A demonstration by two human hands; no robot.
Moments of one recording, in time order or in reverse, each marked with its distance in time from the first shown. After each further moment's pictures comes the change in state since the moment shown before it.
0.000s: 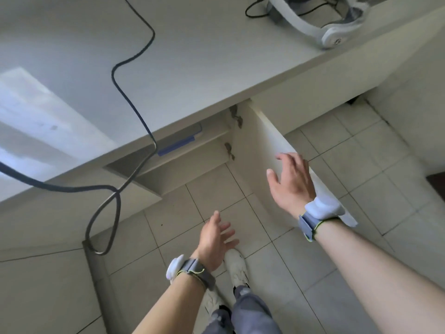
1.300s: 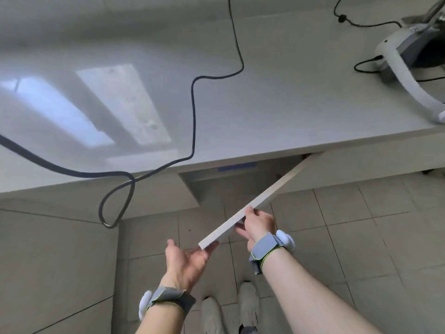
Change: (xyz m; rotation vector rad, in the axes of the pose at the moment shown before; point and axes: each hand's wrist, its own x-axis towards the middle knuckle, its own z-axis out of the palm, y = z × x) left_hand -0.012 0.086 -0.148 -1.098 0.002 -0.030; right_hand -0.017 -0.168 0.139 0.969 -0.363 0.819
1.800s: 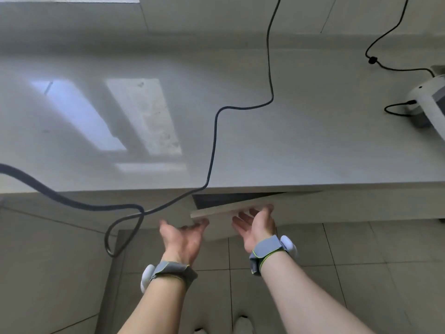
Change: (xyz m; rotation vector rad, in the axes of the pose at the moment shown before) left_hand 0.029 0.061 0.086 -0.121 -0.170 0.266; right_hand 0.026 -0.040 0.071 0.201 -0.177 0.094
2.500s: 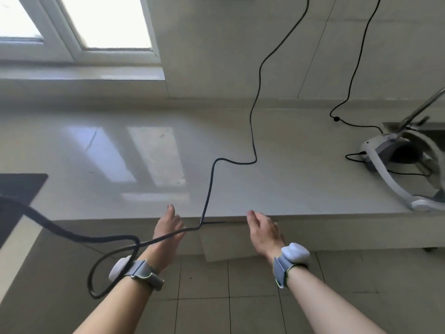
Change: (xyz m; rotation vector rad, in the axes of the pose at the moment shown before) left_hand -0.124 0.069 0.065 0.852 -0.148 0.326; right_hand -0.134 -0.074 -0.008 -1.300 -0.081 -0.821
